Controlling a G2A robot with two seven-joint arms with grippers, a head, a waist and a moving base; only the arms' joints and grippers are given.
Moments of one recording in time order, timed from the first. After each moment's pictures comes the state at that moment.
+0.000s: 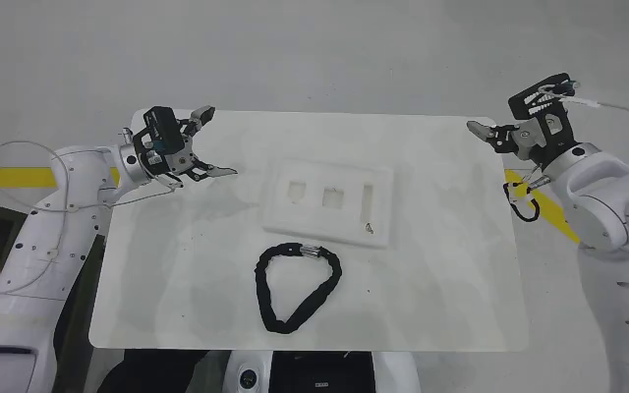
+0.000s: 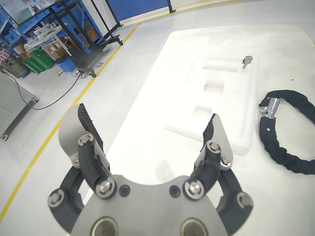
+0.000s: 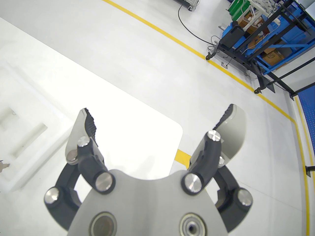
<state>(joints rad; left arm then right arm) 0.79 -0.82 -1.16 -1.28 1.51 -0.95 0.52 -1.07 -0.90 1.55 -1.85 -1.08 -0.32 0.60</state>
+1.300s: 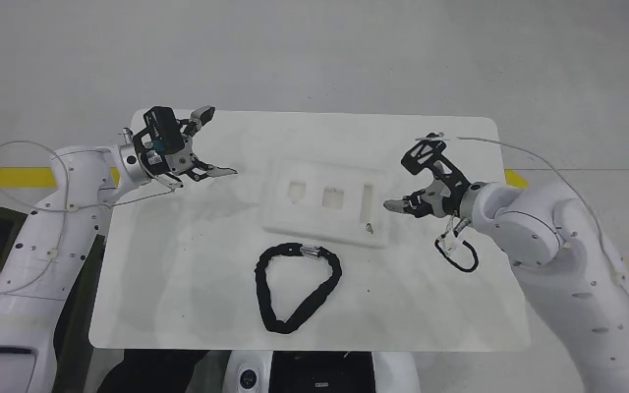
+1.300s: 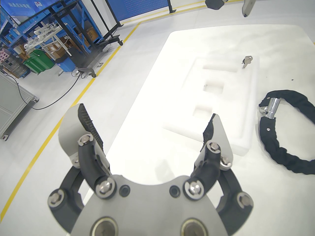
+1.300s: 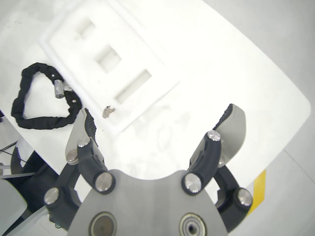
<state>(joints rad) 0.79 -0.82 -1.16 -1.28 1.51 -0.95 0.52 -1.01 -0.93 1.21 -1.97 -0.72 -0.17 1.13</state>
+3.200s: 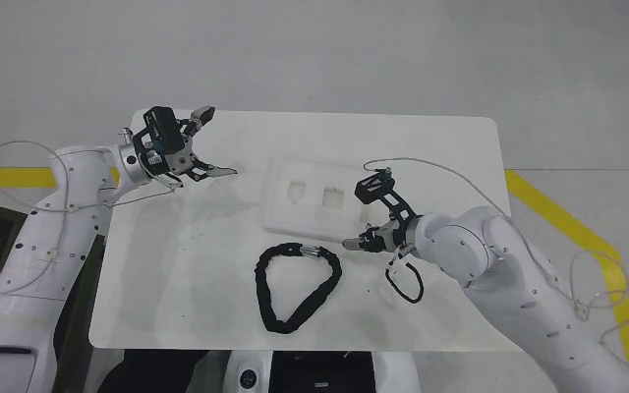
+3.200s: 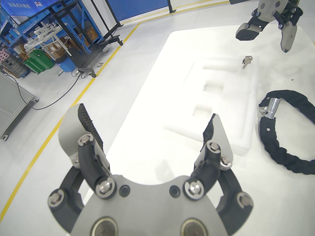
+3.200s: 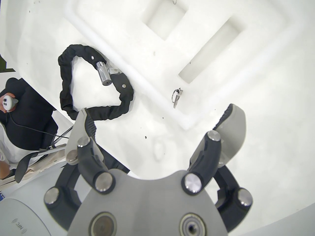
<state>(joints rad) 0.79 -0.82 -1.16 -1.28 1.51 -0.95 0.52 -0.95 -1.00 0.96 -1.97 -0.66 0.23 1.27</state>
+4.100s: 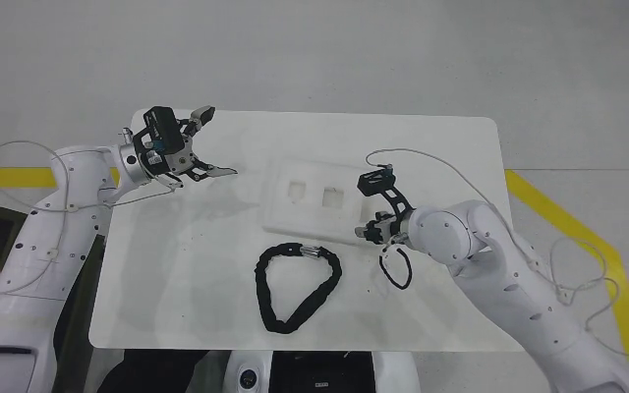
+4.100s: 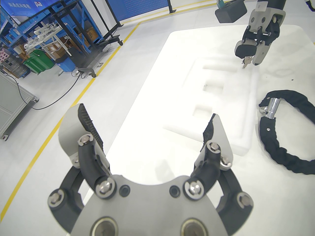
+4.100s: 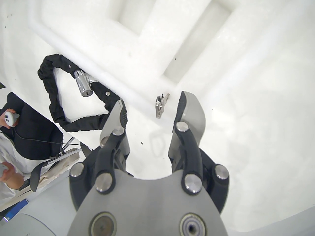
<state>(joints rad) 0.79 -0.82 -1.16 -1.28 1.51 -0.95 0.52 -0.91 -1.03 0.93 -1.86 -0.67 0.32 1.27</state>
